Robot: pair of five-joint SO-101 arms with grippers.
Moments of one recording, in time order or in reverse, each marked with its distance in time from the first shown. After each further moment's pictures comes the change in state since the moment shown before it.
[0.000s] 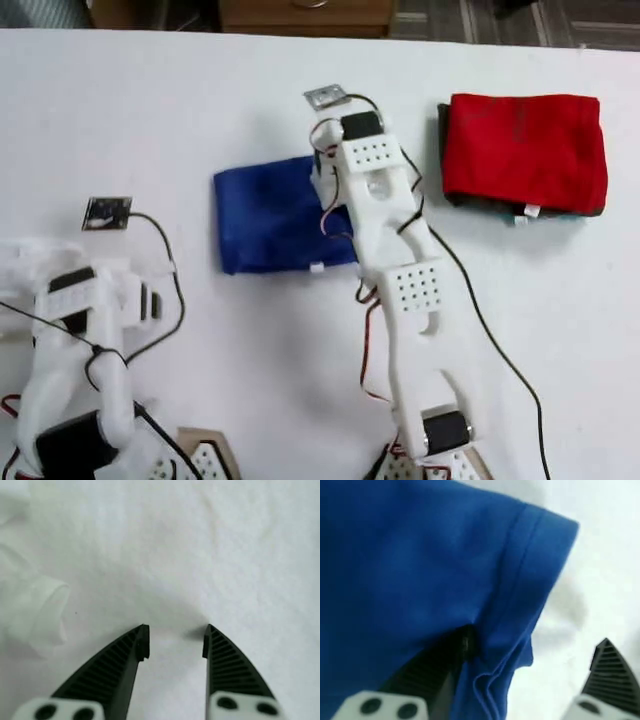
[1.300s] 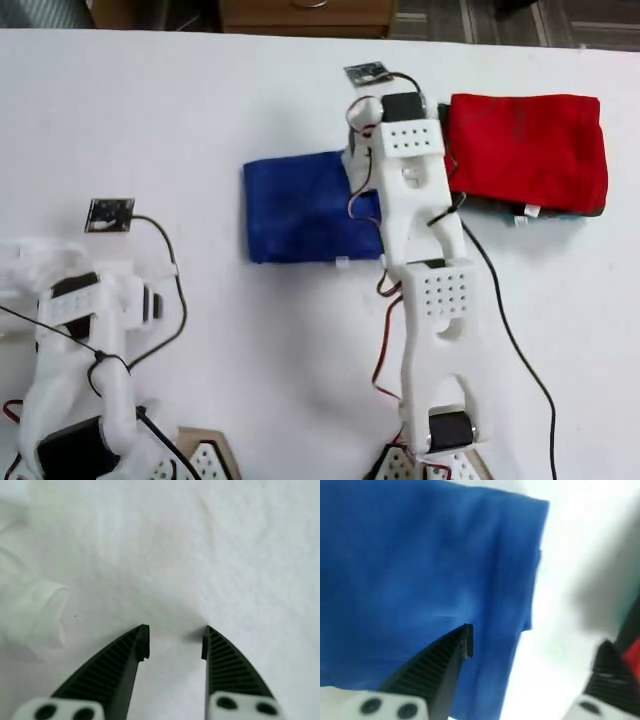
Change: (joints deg) left arm 0.7 -0.9 1.5 -2.2 -0.1; right arm 5.8 -11.9 6.2 3.1 0.0
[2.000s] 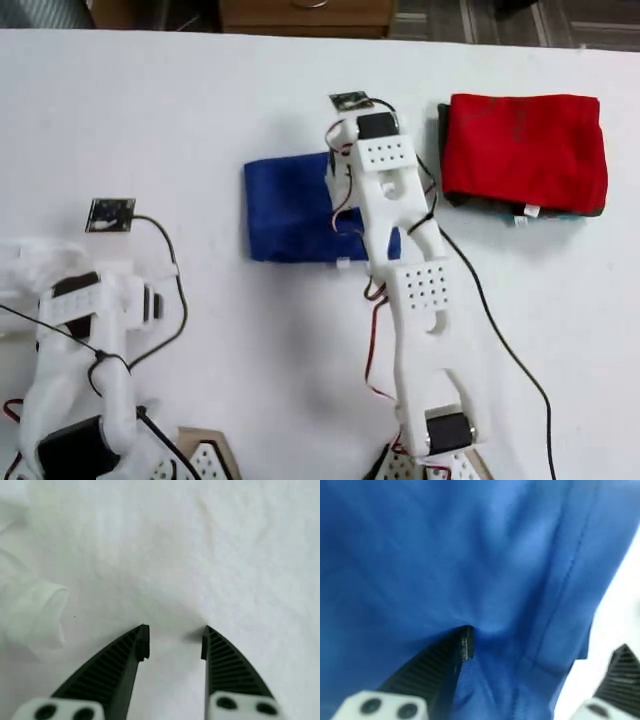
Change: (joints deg) left arm 0.2 0.0 0.0 0.0 0.0; right arm -2.3 14.2 -6.0 0.1 -4.8
